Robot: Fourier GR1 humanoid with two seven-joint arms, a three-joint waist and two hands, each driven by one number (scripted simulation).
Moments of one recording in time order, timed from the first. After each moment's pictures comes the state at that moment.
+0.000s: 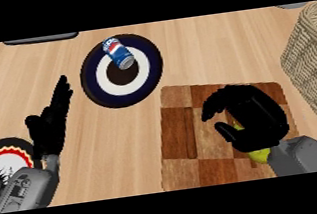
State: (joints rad) left arm -0.24 0.39 -0.28 -1.35 0.25 0.35 0.00; right arm -0.23 -0.26 0.32 -1.59 -0.63 0.28 -0.09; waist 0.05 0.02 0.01
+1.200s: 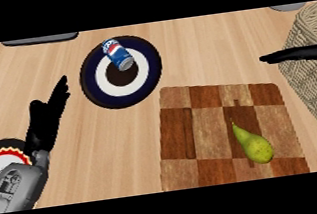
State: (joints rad) left arm -0.28 0.46 -0.29 -1.33 0.21 0.26 0.16; right arm -0.55 -0.93 0.26 -1.44 -0.18 0.91 -0.25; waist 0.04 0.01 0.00
